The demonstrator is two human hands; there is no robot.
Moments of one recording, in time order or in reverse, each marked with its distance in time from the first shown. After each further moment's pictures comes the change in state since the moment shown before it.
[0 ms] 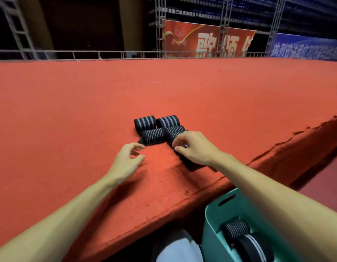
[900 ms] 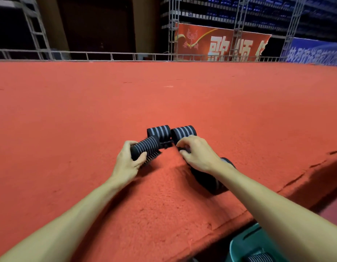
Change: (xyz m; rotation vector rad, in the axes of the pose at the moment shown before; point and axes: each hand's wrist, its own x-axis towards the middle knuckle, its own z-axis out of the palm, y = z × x) left_hand 0.059 -0.037 -0.017 -0.018 0.232 0.007; right_hand 0.076 0.013 0.038 -0.050 0.031 0.069
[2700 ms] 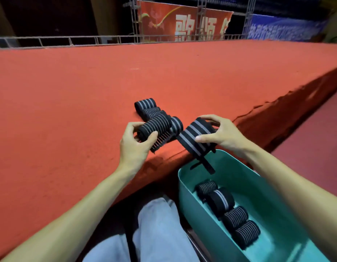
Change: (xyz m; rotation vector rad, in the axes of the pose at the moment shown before) left_hand -0.151 0.136 0.028 -0.353 -0.015 0.016; right_hand -0.211 0.028 -0.117 0.572 0.114 0.317
